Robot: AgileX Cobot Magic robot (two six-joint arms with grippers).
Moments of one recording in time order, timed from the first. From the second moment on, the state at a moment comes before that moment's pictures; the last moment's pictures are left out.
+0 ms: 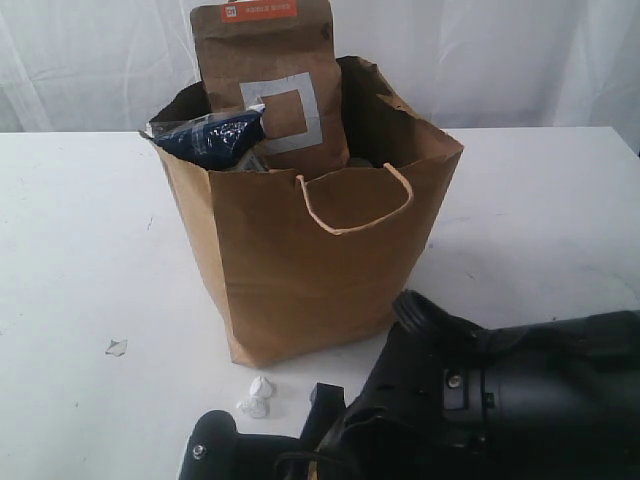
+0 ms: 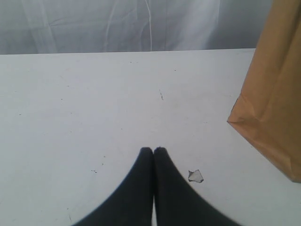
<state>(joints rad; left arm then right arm) -0.14 0.07 0.02 -0.20 0.17 0.15 1.17 1.56 -0.82 0.12 0.59 -0.49</state>
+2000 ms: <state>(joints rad) -0.14 0.07 0.02 -0.20 0.17 0.15 1.07 1.83 -0.89 0.32 0.01 0.21</state>
